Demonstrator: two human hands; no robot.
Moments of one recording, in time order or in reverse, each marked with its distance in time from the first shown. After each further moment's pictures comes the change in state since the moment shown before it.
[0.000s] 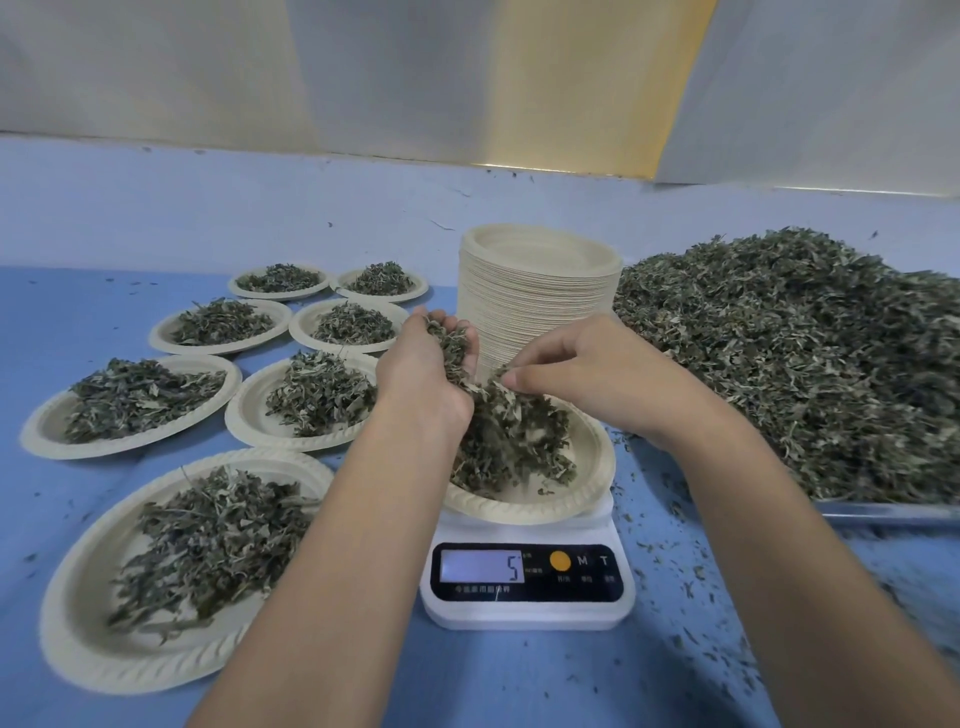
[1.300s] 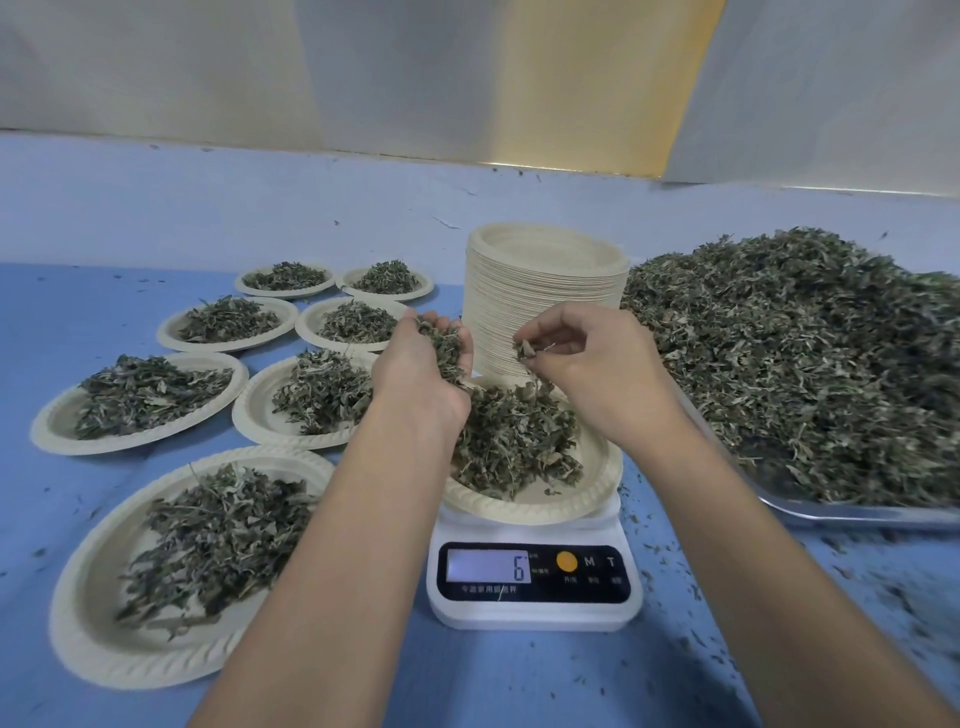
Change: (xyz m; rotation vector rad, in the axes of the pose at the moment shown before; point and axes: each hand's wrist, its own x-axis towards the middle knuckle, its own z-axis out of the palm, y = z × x) left_hand 0.000 0.007 -0.005 -0.087 0.012 -0.027; right_hand 0.013 0.015 0.021 0.112 0.365 -0.100
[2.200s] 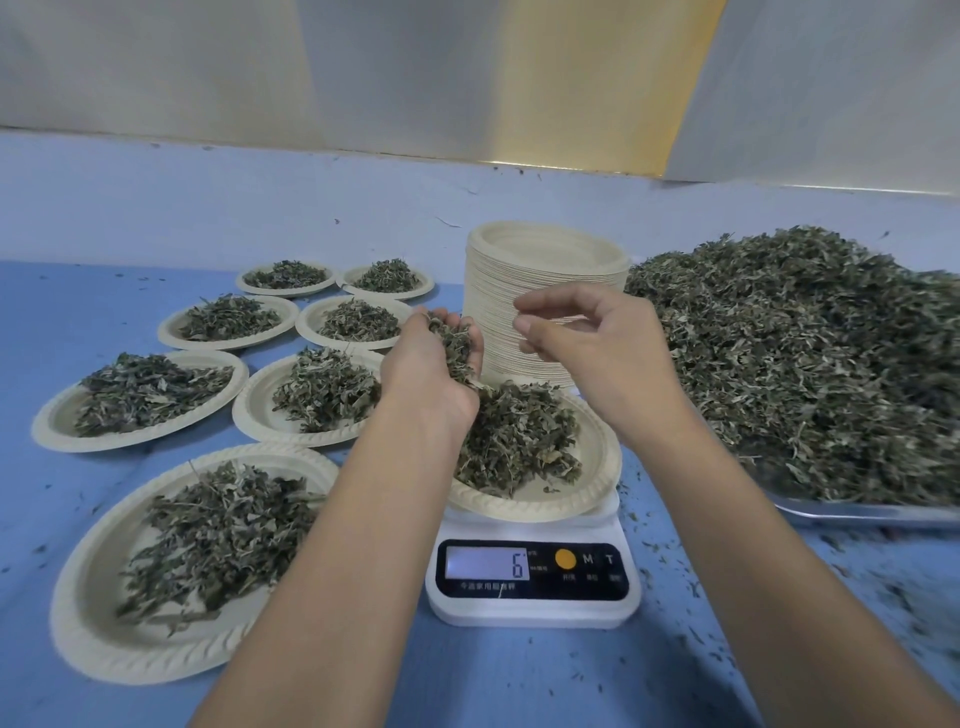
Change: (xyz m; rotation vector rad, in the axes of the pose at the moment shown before) left_hand -0.002 -0.006 0.001 0.072 -0.020 0.017; right_hand -0.001 -0.007 -0.002 0.314 0.039 0.018
